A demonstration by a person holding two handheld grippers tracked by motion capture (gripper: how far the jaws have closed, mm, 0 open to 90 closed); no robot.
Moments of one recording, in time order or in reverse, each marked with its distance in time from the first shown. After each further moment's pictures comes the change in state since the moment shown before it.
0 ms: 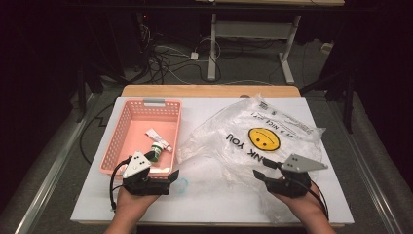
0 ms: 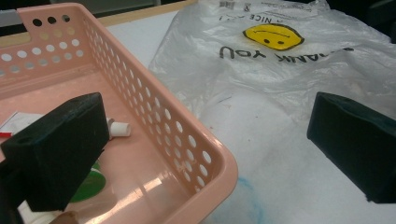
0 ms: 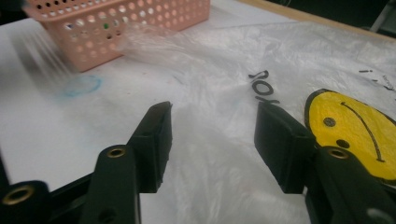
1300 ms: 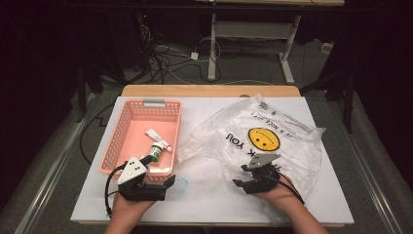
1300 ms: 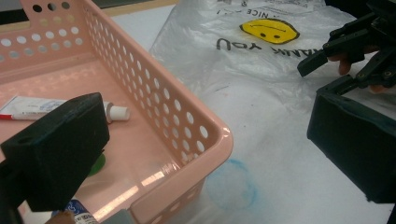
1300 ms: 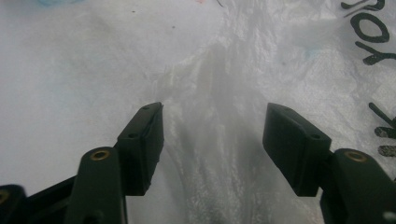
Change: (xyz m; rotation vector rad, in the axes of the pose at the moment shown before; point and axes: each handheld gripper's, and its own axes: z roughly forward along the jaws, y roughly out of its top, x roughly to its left) left arm 0.001 -0.012 -0.010 0.007 -0.014 -0.024; right arm 0.004 -0.016 0.081 0.277 0.136 -0.119
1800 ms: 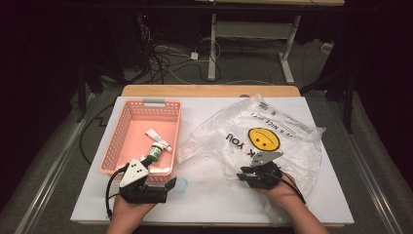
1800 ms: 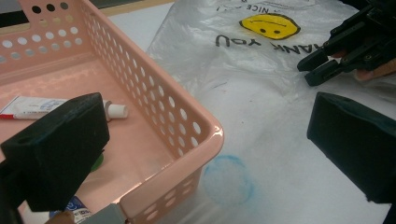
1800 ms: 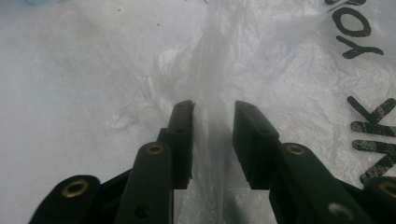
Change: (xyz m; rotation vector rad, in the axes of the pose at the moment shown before) left arm -0.009 0.000 -0.002 0.008 0.019 0.027; right arm -0.011 -0.004 0.000 -0.014 0.000 0.007
